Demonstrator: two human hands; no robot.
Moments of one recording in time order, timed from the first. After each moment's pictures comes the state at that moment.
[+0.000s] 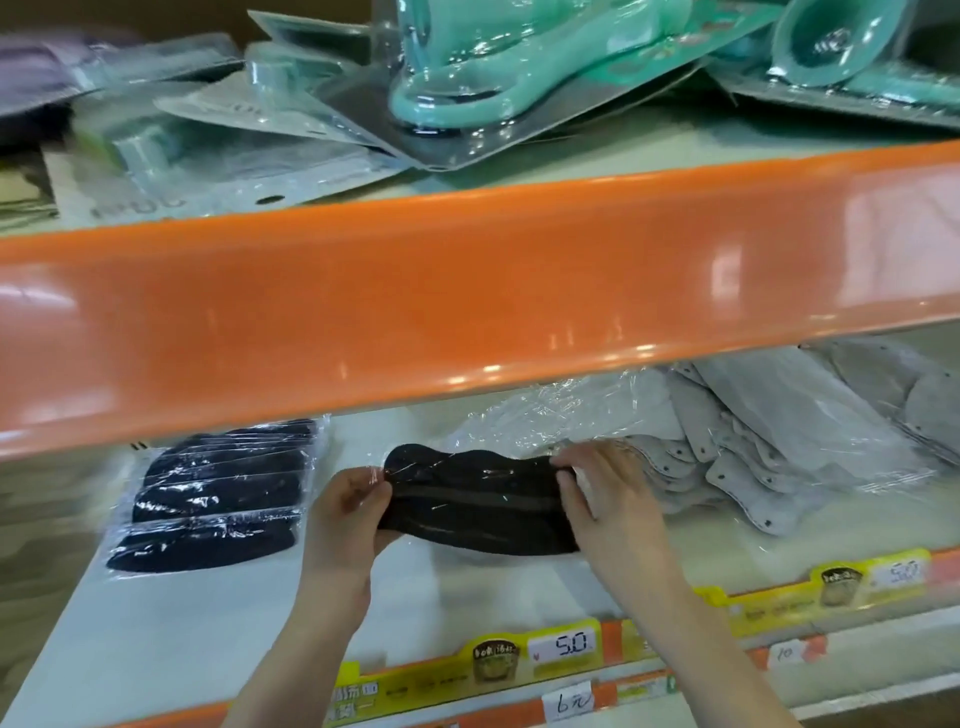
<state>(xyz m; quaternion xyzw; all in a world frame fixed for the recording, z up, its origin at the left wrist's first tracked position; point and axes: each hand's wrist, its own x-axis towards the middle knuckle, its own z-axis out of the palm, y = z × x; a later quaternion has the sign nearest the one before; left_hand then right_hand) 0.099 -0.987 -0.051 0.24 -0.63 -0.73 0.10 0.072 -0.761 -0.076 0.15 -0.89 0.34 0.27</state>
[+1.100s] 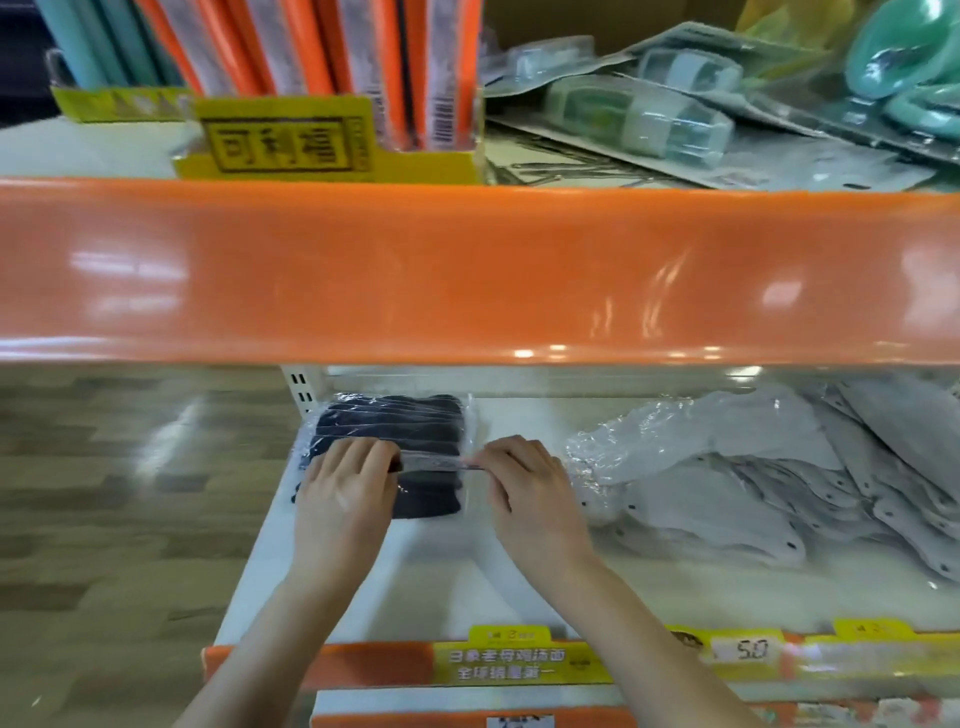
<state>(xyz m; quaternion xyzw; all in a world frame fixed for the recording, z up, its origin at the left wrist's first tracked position) 0.134 -1.174 -0.071 0.00 -0.93 -0.09 0.36 0.091 -0.986 -0.075 0.29 -0.87 0.31 0.25</state>
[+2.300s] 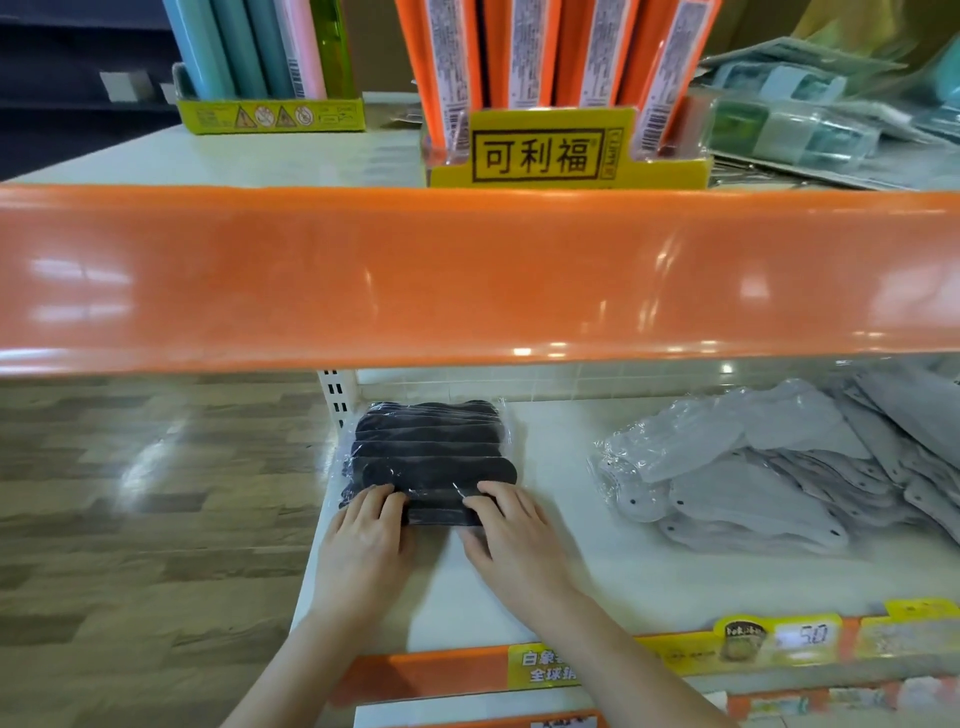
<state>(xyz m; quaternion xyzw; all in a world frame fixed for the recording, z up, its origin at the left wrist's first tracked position) 0.147 -1.229 -0.130 0.01 -0.98 -0.10 0.19 0.110 -1.050 -0.136 0.23 -0.94 0.22 0.15</state>
